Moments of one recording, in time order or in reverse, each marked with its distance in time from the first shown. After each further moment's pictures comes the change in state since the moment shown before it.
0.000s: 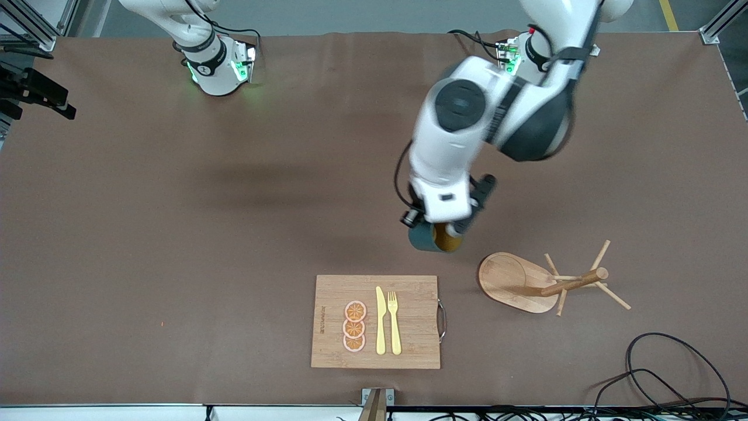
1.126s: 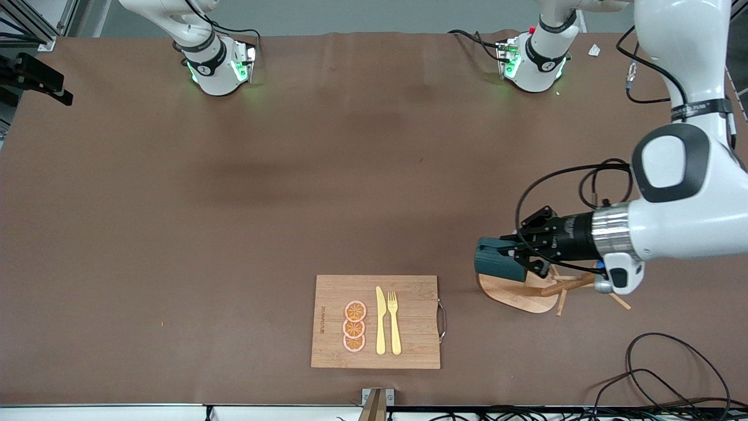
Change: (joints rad) left arm 0.444 0.000 -0.004 -0.040 -0.619 -0.137 0.295; right arm 0.005 0.021 0.000 0.064 -0.009 -0.094 -0.017
